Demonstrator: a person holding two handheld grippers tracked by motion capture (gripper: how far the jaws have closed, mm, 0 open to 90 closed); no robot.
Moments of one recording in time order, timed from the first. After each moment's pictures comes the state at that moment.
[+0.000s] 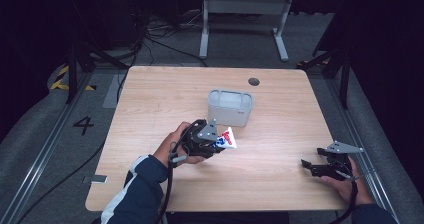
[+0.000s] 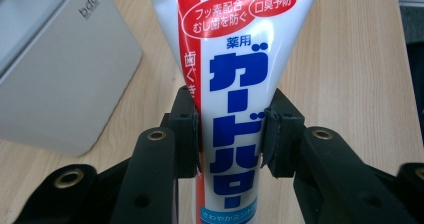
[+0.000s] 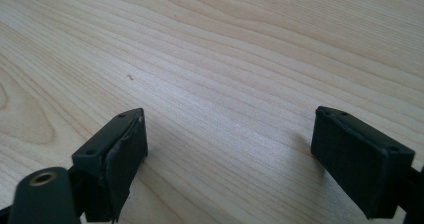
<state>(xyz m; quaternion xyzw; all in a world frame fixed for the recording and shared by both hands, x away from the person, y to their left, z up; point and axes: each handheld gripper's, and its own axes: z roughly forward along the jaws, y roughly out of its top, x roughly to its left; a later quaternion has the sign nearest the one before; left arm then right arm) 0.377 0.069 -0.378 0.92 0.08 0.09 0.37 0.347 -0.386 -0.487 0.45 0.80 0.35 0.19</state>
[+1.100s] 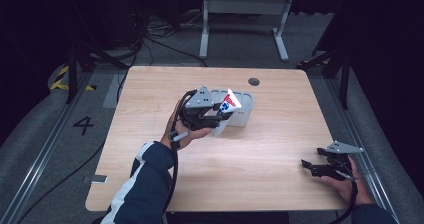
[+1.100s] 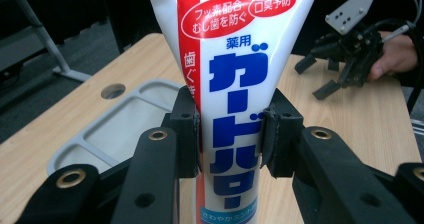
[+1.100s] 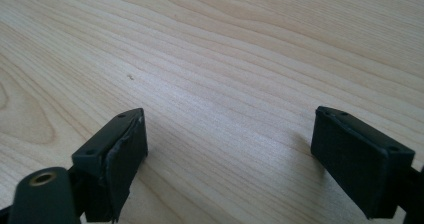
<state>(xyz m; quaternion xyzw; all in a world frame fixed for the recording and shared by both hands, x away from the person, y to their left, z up) 0.410 0.072 -0.326 0.83 0.16 0.14 0.52 0.347 -0.386 -0.487 0.45 0.80 0.35 0.19</state>
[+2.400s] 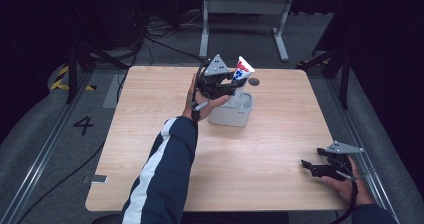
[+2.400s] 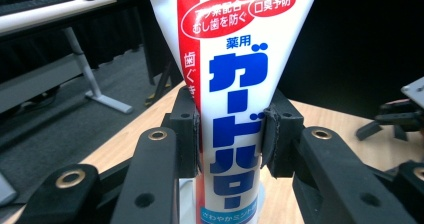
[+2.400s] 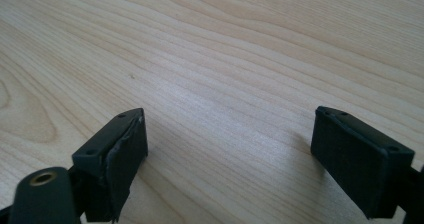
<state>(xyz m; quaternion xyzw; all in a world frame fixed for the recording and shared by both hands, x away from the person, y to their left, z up) 0.482 0.031 -0.307 0.79 0.20 0.18 0.56 0.346 -0.386 -0.487 0.45 0.80 0.35 0.19</state>
